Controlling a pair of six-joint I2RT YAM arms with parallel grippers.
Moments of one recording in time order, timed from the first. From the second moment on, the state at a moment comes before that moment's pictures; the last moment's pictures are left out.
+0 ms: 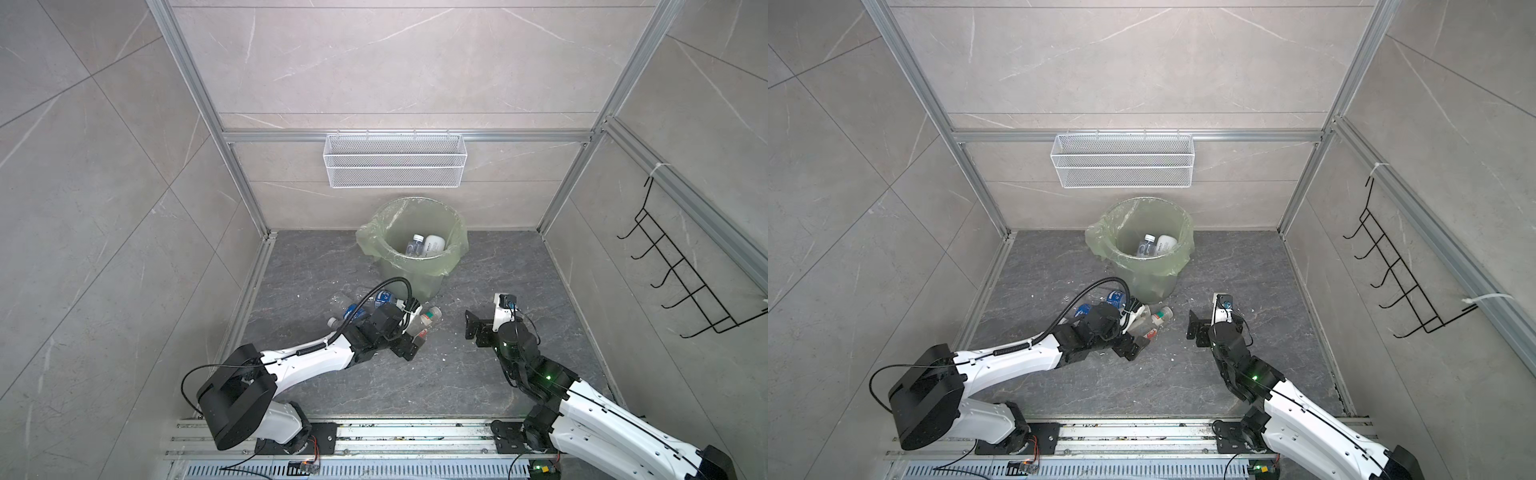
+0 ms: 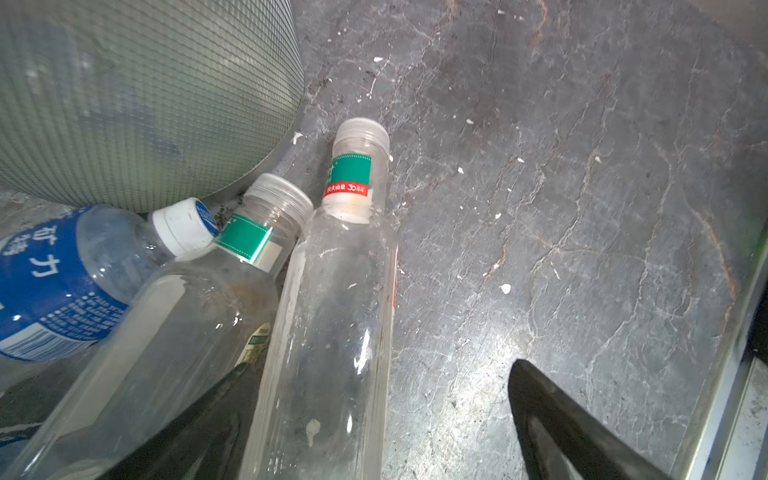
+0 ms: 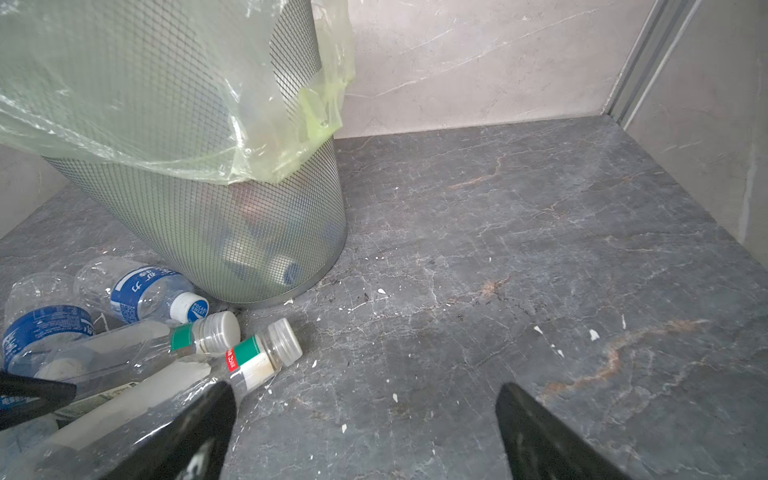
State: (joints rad) left arm -0.90 1.43 0.78 -0.12 0.03 -0.10; right arm 0.69 0.74 0.42 -0.11 0.52 0.37
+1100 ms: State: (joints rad) left arm -0.90 1.58 0.81 -0.13 -0.04 -0.06; right arm 0.69 0.87 0.45 -0.10 0.53 0.37
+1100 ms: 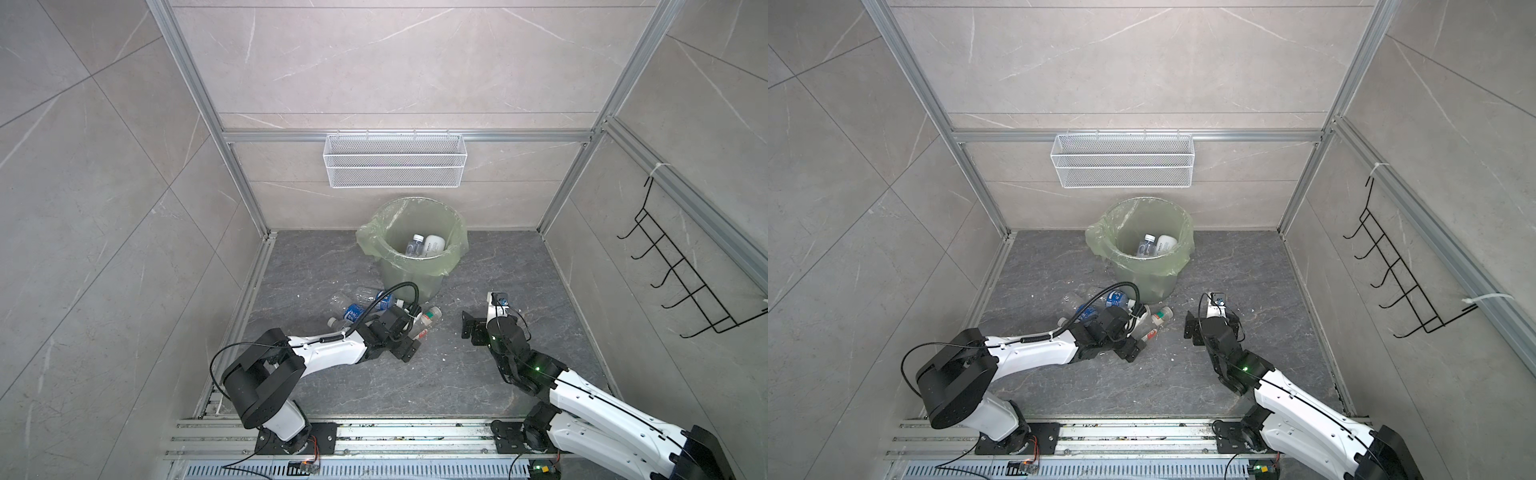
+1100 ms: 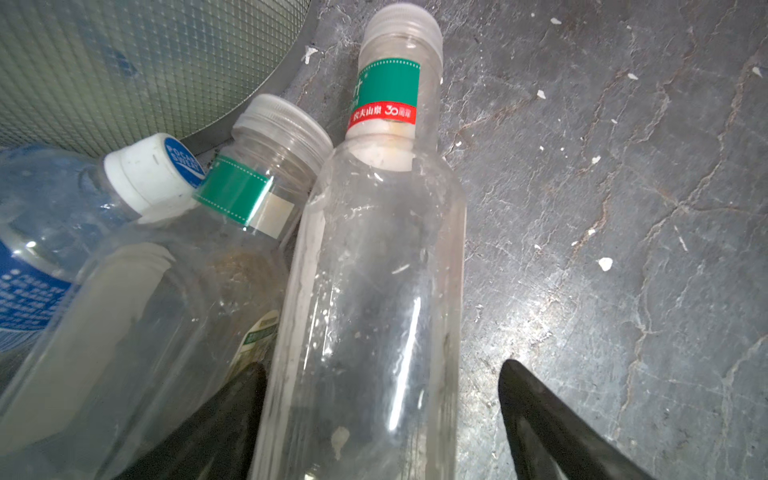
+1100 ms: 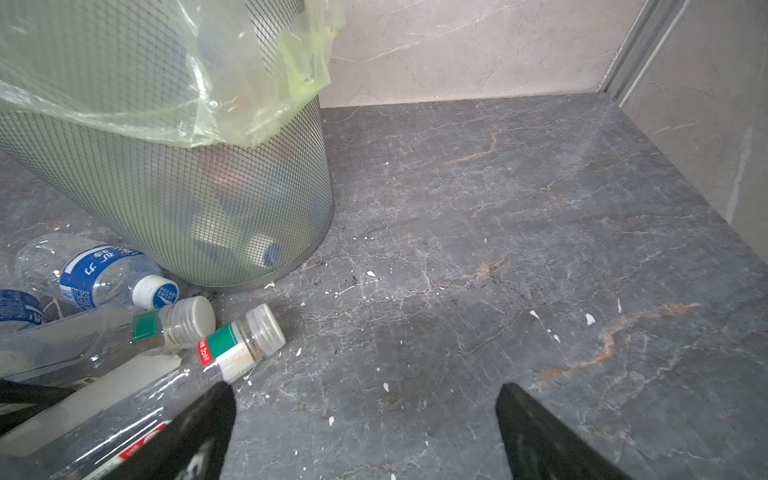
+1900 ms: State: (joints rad) left arm -0.91 1.66 0.87 -0.16 -0.03 -0.06; right arm 0.68 0.92 0.46 -0.10 0.53 0.38
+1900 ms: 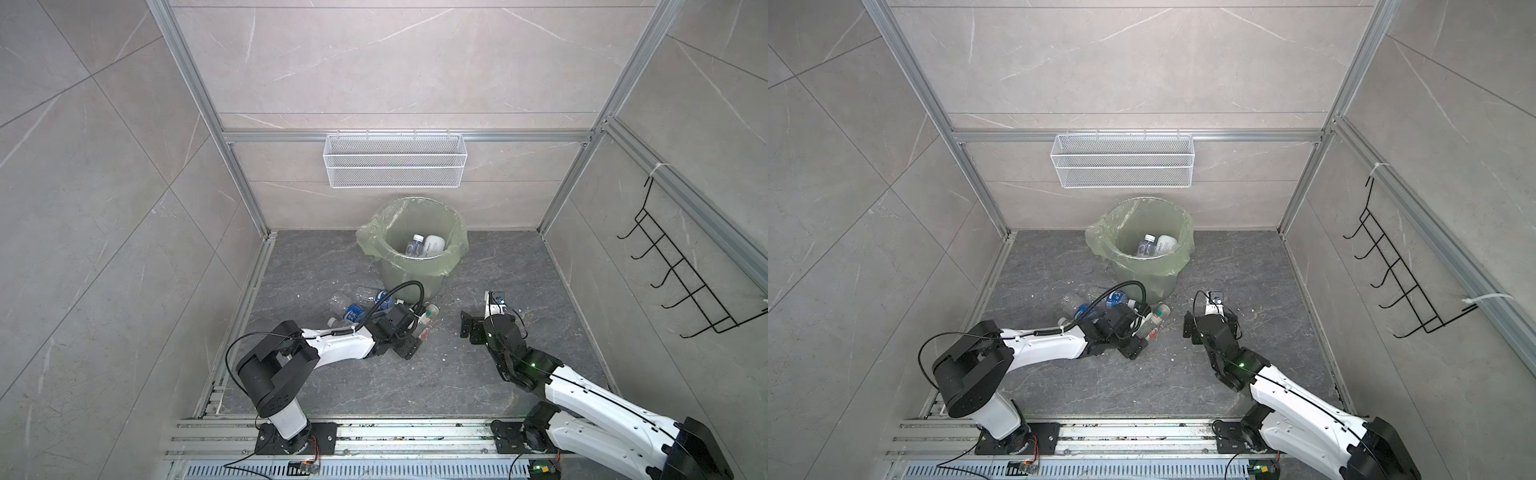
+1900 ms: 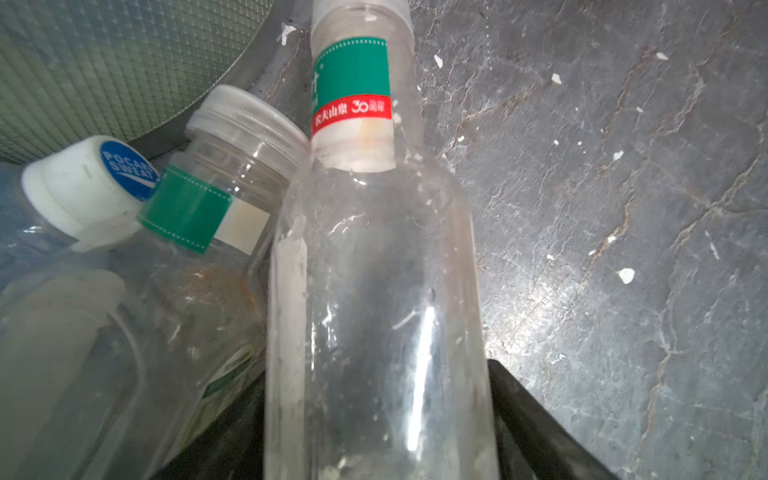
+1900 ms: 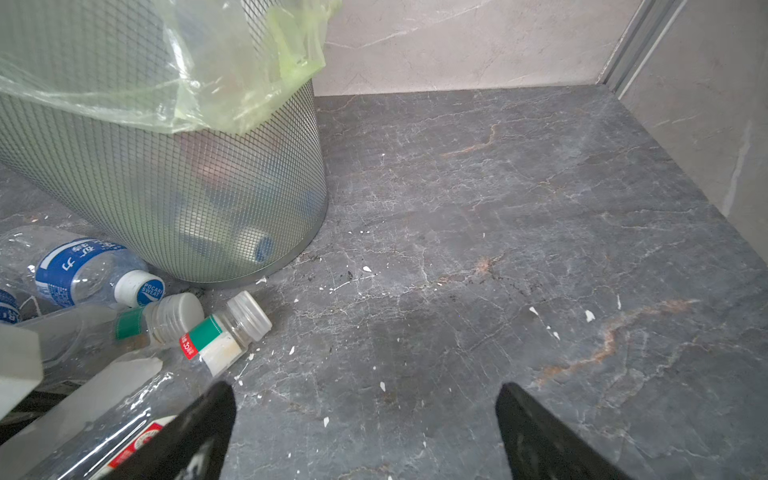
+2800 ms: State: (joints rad) left arm -0.91 1.30 0.65 -0.04 -0.04 -0.09; right arm 0.67 0.89 0.47 -0.10 0.52 0.40
